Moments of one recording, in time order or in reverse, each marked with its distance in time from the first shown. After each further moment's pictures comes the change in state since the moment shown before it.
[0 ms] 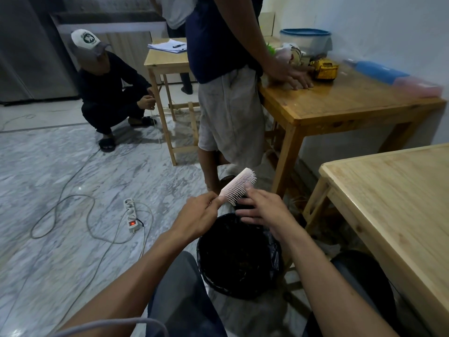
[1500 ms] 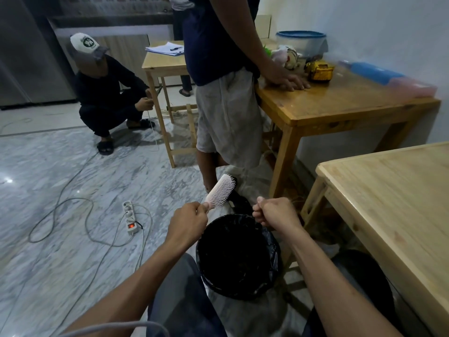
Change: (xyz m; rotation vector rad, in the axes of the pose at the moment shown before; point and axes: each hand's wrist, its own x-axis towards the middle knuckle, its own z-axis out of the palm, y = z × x) left_hand -0.007 -0.025 0.009 -0.065 0.095 -0.227; right_hand -0.004 0.001 -0.018 -0.300 0.265 0.058
